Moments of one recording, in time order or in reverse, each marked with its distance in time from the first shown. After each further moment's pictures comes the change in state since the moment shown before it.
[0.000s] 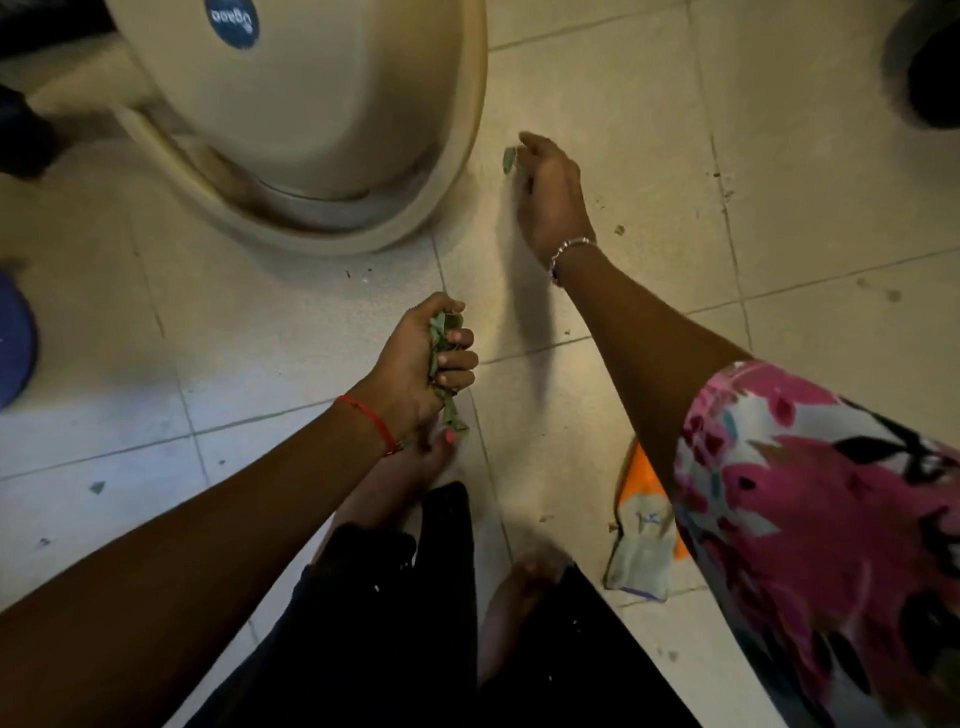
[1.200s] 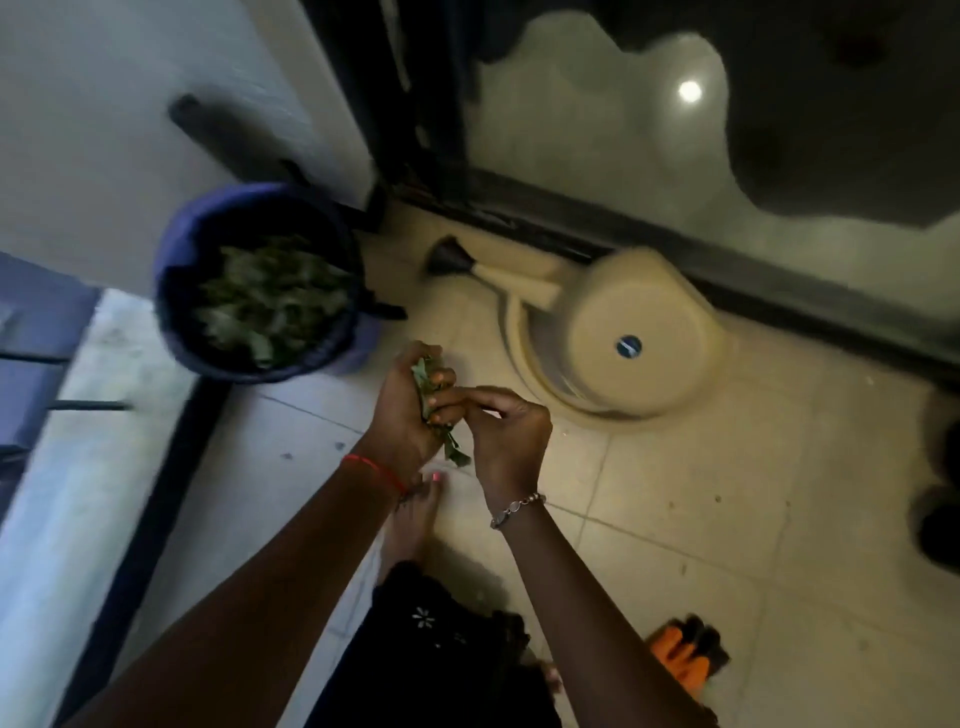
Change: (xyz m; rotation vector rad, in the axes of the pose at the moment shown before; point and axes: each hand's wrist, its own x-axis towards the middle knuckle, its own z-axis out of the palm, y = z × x) left_hand -0.251 0.143 -0.117 -0.680 0.096 0.474; right_hand -0.182 -0.329 0.062 0.436 -0.233 0.037
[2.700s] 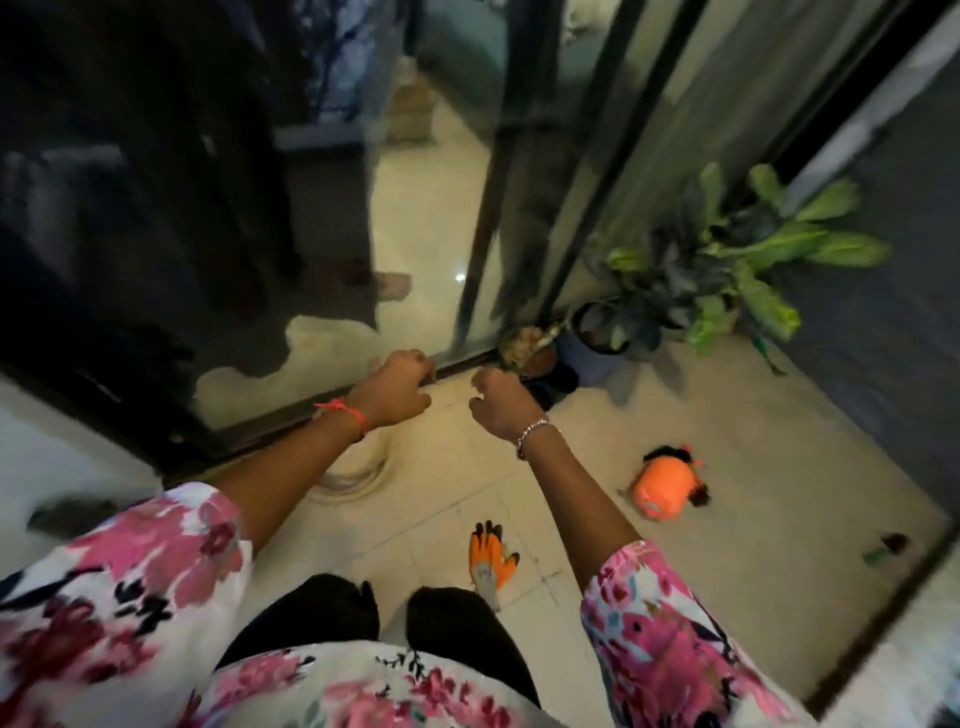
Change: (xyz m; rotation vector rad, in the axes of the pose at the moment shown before) left_hand -0.457 -0.062 0.259 2.326 -0.973 1.084; right_hand -0.374 -0.333 -0.337 -0.759 0.341 0.086
